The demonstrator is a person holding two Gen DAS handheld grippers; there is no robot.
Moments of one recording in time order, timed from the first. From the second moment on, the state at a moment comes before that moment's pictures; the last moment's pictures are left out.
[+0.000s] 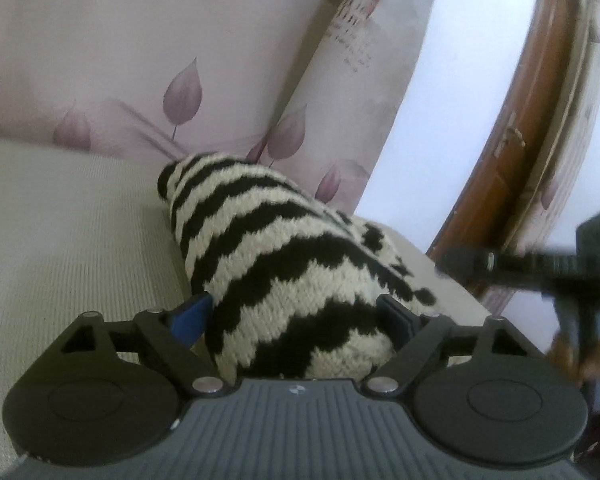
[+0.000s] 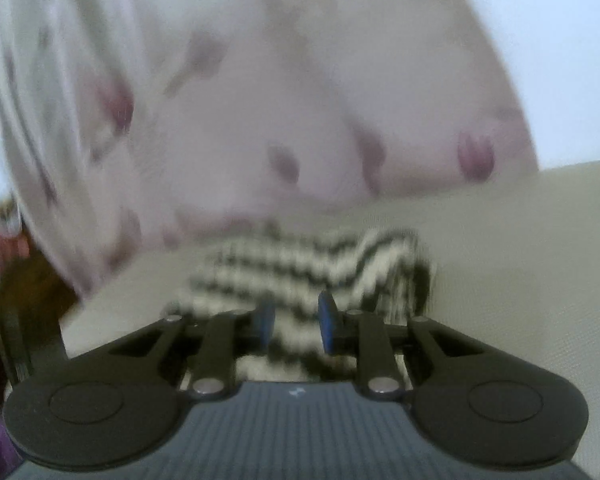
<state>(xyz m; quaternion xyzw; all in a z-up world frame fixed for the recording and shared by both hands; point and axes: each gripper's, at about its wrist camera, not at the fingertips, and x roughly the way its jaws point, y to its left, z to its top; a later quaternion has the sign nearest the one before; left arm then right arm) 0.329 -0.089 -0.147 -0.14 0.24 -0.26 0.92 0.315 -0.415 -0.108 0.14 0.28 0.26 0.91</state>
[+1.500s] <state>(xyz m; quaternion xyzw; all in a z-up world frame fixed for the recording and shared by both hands) 0.338 -0.129 -0.146 -0.03 0.20 -0.20 0.96 0.306 -0.400 -0.119 0.02 0.25 0.24 0.94</state>
